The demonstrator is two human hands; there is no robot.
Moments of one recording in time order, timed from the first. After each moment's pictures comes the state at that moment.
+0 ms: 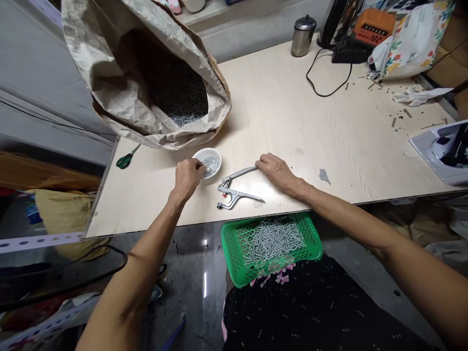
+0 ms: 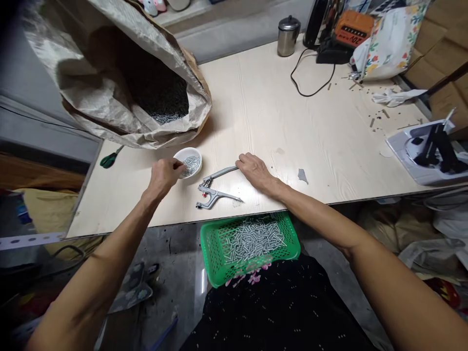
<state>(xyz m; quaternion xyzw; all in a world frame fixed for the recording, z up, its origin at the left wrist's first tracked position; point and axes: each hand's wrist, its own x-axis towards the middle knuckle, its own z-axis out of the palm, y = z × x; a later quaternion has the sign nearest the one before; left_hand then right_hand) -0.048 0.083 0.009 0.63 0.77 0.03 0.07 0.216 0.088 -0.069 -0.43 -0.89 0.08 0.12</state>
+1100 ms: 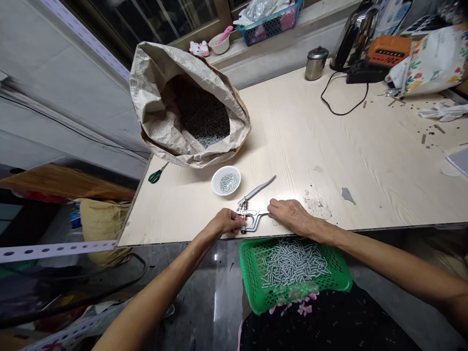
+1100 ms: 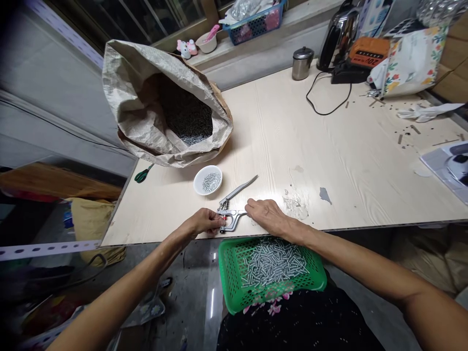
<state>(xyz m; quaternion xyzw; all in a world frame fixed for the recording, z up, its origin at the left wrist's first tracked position) -0.040 0.016 -0.016 0.45 0.69 0.00 0.57 0.199 0.028 -0.069 -0.33 -0.93 0.12 0.12</state>
